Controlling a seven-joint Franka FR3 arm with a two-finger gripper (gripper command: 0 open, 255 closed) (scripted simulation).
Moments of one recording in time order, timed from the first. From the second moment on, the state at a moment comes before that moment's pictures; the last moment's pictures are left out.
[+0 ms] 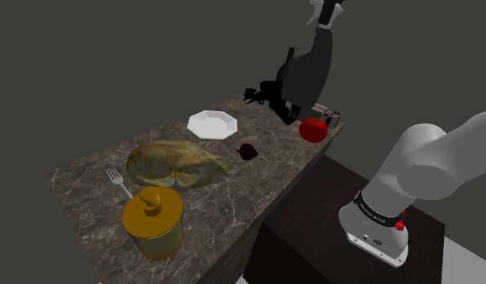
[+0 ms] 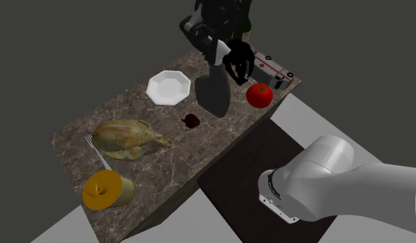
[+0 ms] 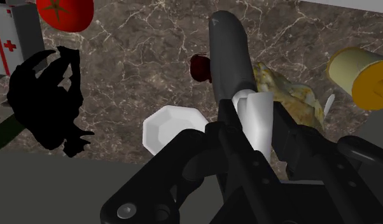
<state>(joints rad) 0.11 -0.56 0.11 -1.80 0.05 1.28 0.12</state>
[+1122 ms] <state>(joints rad) 0.04 -0.58 -0.25 -1.80 -0.14 1.27 -0.31</state>
